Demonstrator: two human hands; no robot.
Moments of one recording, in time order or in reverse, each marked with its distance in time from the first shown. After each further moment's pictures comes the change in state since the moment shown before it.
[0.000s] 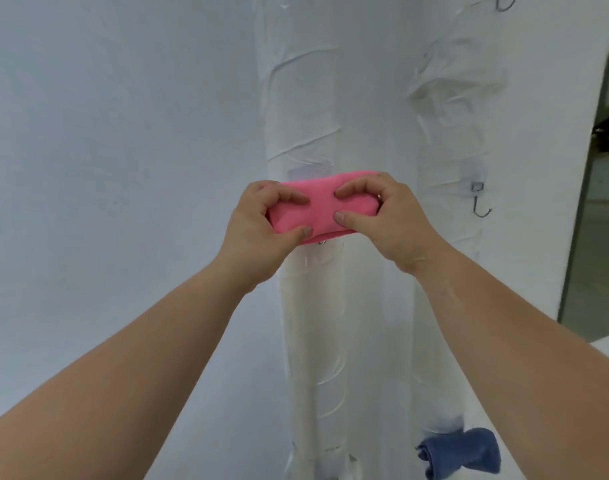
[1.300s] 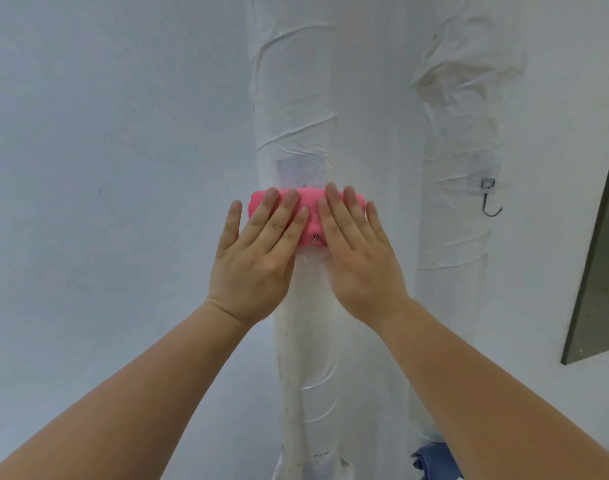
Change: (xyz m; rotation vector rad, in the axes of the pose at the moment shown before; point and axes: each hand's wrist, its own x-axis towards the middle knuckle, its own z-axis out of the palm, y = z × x) left_hand -0.020 -0.067 0.034 1.051 0.303 0.748; right_hand -0.034 0.074 0.039 -0.862 0.102 -0.578
